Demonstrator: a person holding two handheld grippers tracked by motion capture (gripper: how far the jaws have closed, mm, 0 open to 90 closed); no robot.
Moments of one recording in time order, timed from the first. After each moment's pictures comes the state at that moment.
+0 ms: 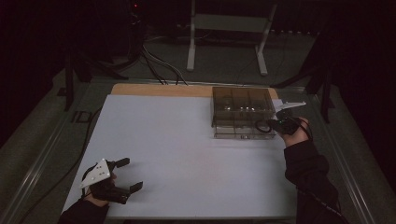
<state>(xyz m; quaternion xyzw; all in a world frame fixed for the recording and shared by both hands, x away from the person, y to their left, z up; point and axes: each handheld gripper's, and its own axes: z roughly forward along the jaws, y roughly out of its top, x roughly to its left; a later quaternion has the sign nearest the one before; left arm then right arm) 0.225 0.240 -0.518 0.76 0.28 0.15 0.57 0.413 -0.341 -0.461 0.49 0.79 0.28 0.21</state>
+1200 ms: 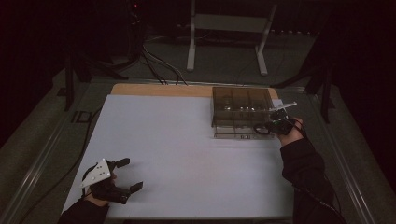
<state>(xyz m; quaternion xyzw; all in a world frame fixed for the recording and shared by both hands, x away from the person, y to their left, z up) 0.226 0.239 -0.519 0.76 0.28 0.15 0.56 0.426 -0.335 -0.481 0.50 0.81 0.23 0.20</state>
